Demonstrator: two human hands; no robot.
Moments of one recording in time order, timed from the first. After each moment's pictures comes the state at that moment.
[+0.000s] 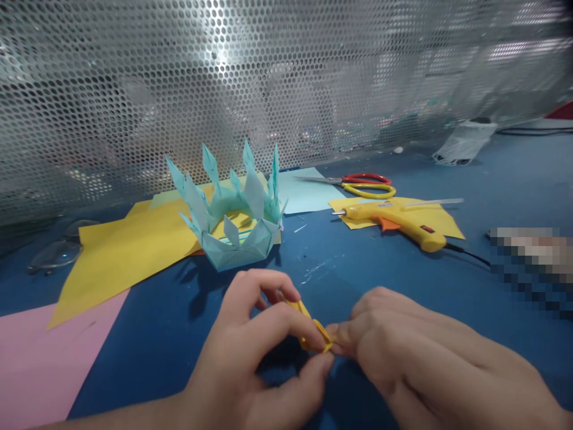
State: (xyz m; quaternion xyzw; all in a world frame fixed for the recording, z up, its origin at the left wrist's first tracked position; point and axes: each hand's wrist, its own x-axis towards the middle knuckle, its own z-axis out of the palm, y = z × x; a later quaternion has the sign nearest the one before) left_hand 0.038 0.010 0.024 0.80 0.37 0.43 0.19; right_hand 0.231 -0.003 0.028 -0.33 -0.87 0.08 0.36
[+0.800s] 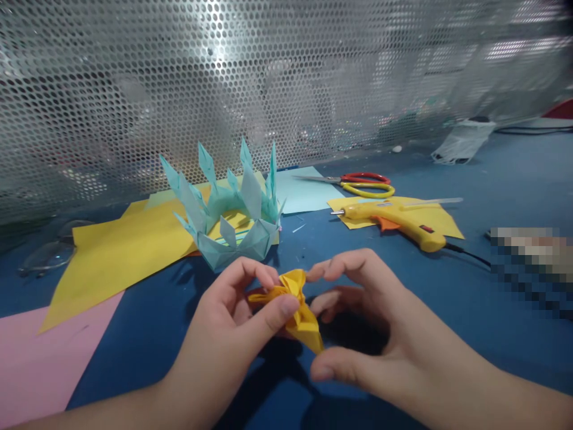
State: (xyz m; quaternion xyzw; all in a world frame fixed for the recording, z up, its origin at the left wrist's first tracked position) left_hand 0.041 0.027 0.029 0.47 0.42 0.48 0.61; right_hand 0.224 0.015 0.020 -0.44 -0.66 0.48 0.38
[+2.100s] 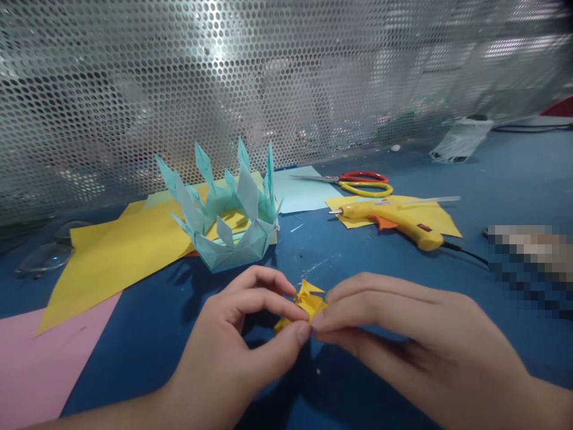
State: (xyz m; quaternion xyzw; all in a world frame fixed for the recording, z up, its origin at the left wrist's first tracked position) left_hand 0.041 0.026 0.030 0.67 0.46 0.40 0.43; right_hand 0.231 0.019 0.040 -0.33 -0.83 0.19 0.41
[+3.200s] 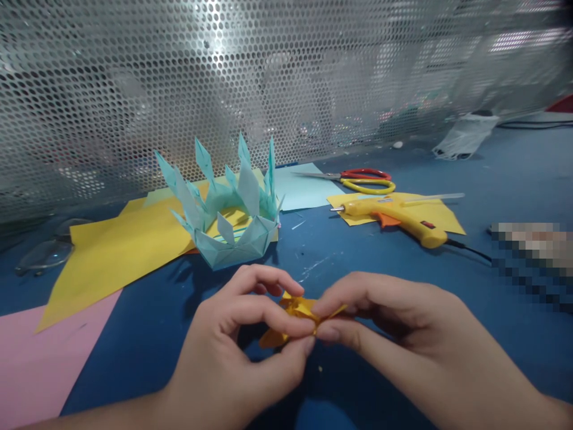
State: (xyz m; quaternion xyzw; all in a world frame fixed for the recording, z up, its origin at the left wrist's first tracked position) left_hand 0.041 0.017 0.032 0.69 0.44 0.42 0.39; right_hand 0.220 0.014 0.042 -0.45 -0.70 0.38 0.40
